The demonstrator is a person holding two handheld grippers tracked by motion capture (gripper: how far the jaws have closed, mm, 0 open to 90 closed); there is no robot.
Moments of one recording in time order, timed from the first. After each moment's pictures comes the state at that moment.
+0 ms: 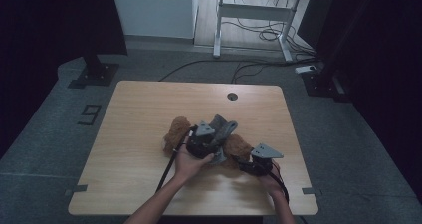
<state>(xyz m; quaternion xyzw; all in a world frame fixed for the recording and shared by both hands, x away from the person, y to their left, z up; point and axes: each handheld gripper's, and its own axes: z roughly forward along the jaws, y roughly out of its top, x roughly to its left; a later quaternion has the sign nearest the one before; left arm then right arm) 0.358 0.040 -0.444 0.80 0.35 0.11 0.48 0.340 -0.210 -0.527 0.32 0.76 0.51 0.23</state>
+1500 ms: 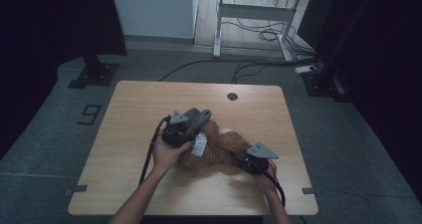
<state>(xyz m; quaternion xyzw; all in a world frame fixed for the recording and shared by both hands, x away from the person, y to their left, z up) 0.381 0.096 -0.443 0.78 0.41 0.14 0.44 0.341 -0.197 -0.527 0.34 0.74 0.50 0.27</state>
